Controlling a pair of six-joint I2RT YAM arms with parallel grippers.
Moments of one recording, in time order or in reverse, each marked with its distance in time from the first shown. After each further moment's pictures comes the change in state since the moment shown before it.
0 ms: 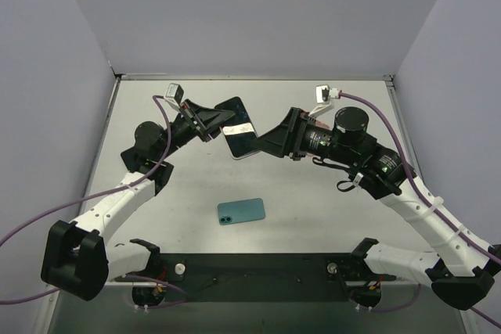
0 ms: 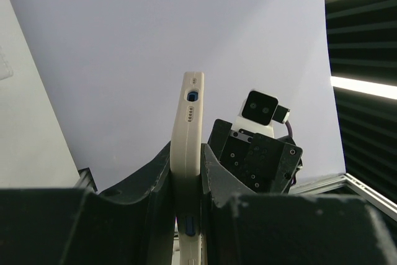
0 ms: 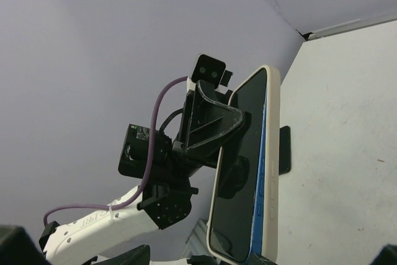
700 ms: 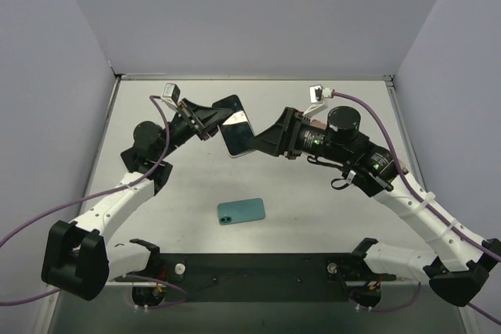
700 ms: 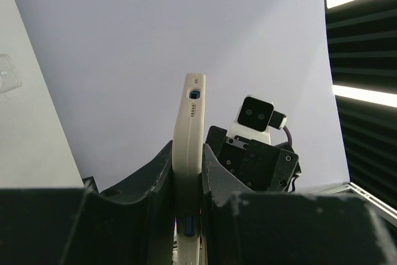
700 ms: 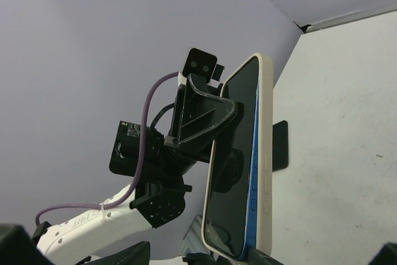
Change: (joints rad) left arm 0.010 0.000 -0.003 0.000 -0.019 0.007; right arm 0.005 0.027 -0.025 0.037 -0.001 0.003
